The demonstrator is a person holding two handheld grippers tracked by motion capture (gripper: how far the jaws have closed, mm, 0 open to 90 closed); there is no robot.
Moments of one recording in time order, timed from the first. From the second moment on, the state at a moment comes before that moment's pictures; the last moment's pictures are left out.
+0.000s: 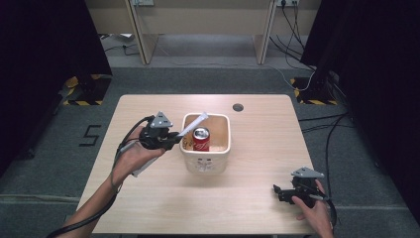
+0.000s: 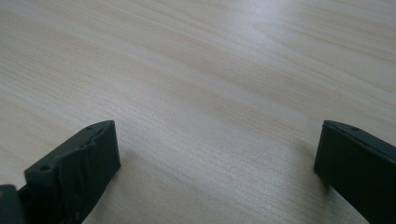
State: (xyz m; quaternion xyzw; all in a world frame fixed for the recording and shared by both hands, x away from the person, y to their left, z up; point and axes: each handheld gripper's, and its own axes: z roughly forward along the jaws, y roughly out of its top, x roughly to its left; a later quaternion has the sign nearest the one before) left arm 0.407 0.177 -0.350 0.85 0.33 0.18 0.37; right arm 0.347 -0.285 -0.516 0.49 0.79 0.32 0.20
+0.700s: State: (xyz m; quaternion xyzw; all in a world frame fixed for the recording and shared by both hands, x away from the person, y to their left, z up) left arm 0.417 0.172 -0.348 0.86 0.33 0.17 0.35; right arm 0.347 -0.285 -0.516 0.49 0.79 0.32 0.20
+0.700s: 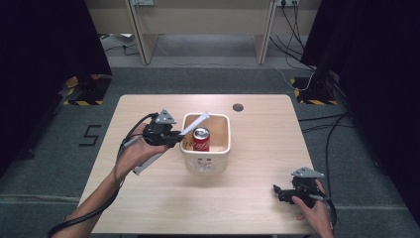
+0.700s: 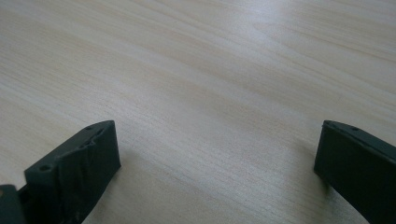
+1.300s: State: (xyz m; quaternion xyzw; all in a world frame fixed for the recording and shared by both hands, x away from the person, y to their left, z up) left arm 0.424 0.165 -0.341 0.86 0.32 0.17 0.36; right arm 0.347 -0.285 -0.516 0.49 0.79 0.32 0.20
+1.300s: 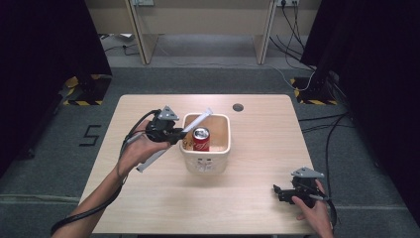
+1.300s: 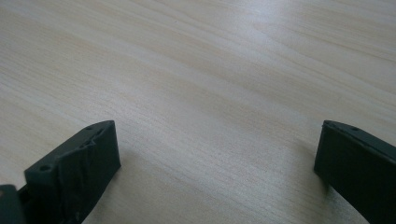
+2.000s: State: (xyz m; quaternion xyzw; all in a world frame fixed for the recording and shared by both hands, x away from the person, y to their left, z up) left arm 0.443 0.158 -0.351 0.87 0.33 0.16 0.32; right arm 0.347 -0.285 -0.516 0.49 0.79 0.32 0.20
